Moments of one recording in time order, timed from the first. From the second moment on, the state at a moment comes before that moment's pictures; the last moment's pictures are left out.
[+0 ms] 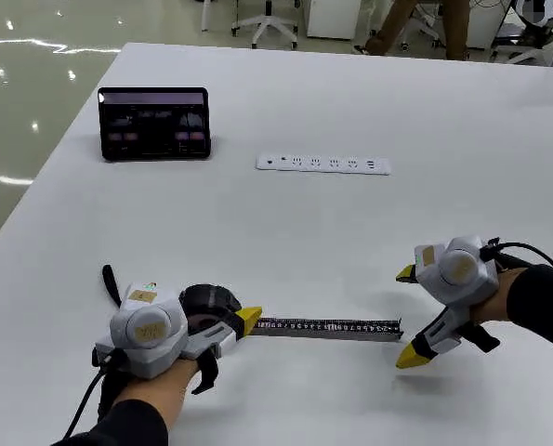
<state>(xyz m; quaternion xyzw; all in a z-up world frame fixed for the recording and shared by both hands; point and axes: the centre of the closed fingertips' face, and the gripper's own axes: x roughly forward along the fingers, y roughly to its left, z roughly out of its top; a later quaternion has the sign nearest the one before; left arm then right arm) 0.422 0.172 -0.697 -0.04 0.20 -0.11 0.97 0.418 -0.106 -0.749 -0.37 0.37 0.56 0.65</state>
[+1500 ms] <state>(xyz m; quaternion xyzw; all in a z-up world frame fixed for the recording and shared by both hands) 0.424 0.165 -0.717 -0.08 0.26 -0.10 0.96 0.408 -0.107 -0.762 -0.42 0.44 0.54 0.58</state>
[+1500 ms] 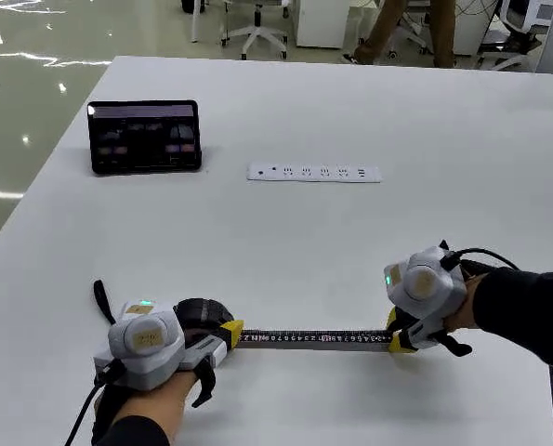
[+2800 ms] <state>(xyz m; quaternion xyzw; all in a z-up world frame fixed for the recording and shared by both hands) 0.420 0.168 -0.724 -0.06 0.30 -0.09 0.95 0.413 -0.086 -0.760 -0.37 0.41 0.56 0.62</state>
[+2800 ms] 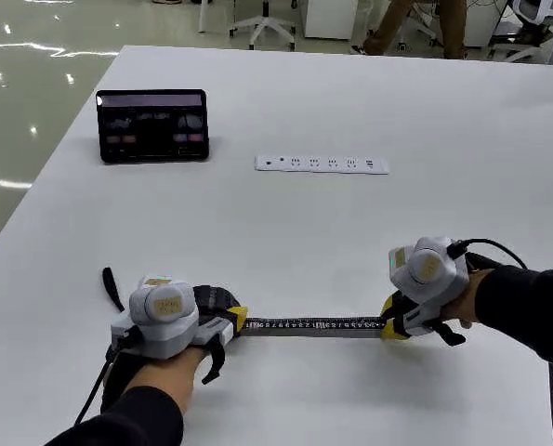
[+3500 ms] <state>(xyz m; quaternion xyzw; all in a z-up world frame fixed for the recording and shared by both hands) 0.419 0.168 -0.724 -0.06 0.30 -0.09 0.95 0.414 -0.073 -0.760 -0.37 0.40 0.55 0.63</state>
